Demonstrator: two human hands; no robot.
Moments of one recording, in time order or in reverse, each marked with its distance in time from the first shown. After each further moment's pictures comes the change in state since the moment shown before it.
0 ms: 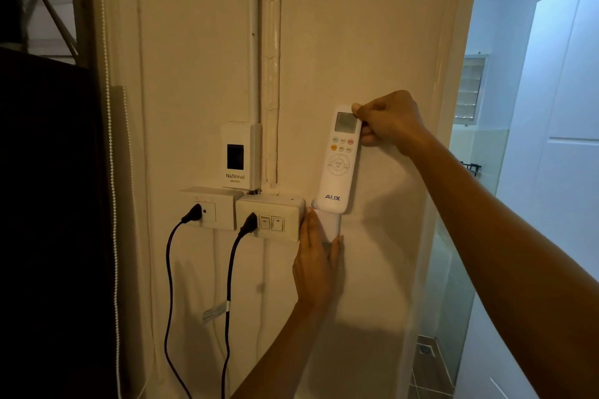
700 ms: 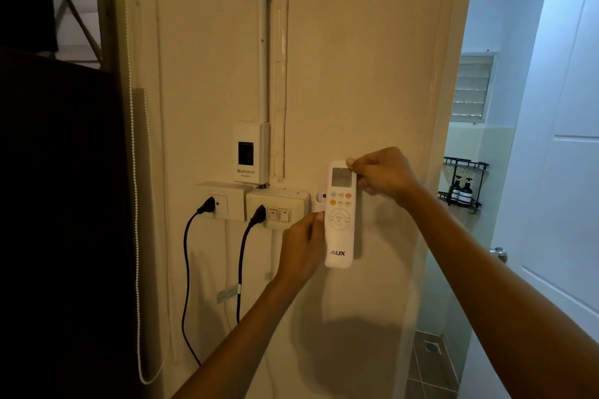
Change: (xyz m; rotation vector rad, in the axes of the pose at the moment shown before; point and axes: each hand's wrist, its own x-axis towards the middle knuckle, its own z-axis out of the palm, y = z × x) left_hand 0.010 0.017 -0.071 -0.454 -0.238 -0.084; right_hand -0.062 0.044 0.013 -0.045 -0.161 0.080
